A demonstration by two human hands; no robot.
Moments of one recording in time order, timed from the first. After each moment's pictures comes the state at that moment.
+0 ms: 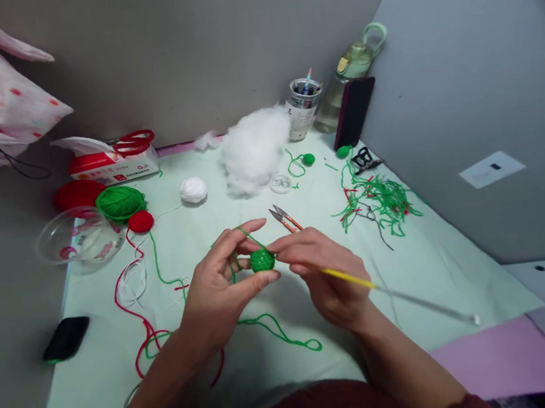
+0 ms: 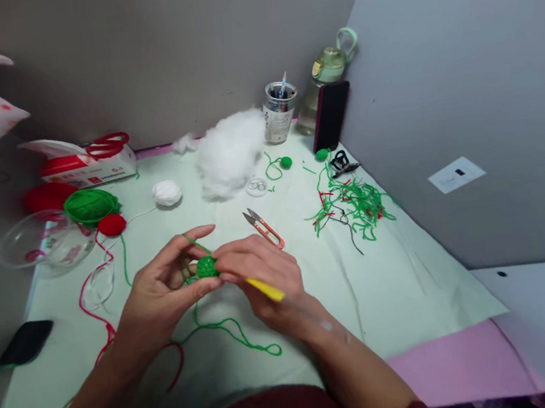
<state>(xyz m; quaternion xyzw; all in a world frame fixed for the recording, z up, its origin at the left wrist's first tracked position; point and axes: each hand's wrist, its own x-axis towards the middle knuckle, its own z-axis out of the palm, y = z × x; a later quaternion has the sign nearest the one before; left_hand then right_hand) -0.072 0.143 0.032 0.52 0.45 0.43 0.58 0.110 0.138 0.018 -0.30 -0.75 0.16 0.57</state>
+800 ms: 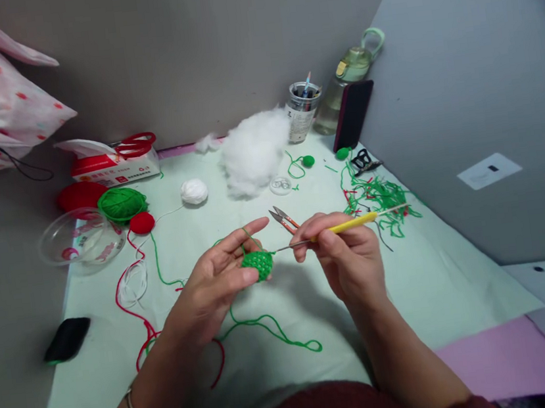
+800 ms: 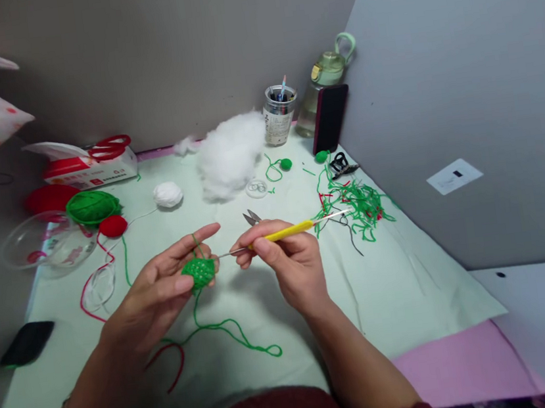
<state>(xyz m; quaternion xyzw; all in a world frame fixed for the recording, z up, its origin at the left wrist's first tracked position) -0.083 0.151 0.034 0.34 0.30 0.42 0.79 0.119 0.144 0.020 -0.31 -0.50 0.49 0.64</state>
